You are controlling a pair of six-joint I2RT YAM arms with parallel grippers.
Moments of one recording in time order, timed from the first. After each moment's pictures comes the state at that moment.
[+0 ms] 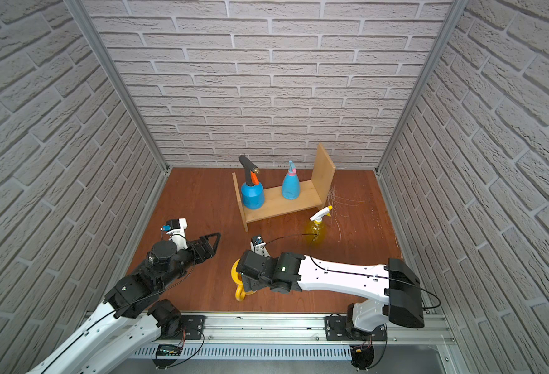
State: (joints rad) left arm -0.61 0.51 0.59 -0.50 -0.16 -0.81; right arm 1.31 1.48 1.16 -0.78 0.28 0.90
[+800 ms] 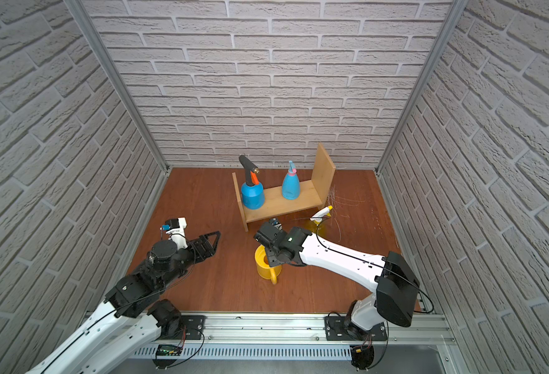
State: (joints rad) left arm -0.61 0.52 0.59 -0.48 -0.18 -0.81; right arm 1.01 1.49 1.18 -0.93 0.26 0.63
